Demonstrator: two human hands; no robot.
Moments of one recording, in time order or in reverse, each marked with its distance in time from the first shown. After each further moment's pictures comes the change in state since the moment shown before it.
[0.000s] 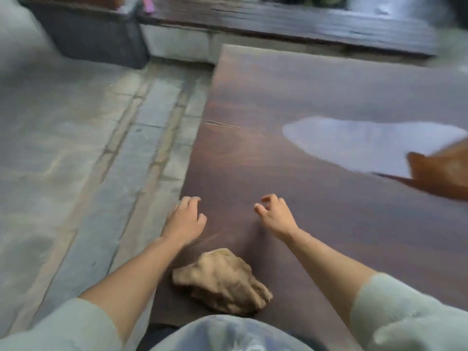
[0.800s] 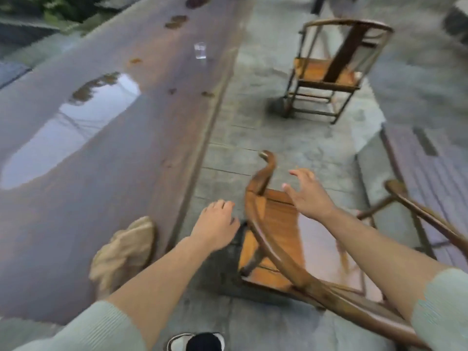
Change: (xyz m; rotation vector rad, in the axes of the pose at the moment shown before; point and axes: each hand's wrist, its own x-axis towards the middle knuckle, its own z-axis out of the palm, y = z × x) left_hand -0.334 0.062 0.071 0.447 -0.576 1.689; right_hand -0.587 0.077 0.188 0.357 1.068 0.940
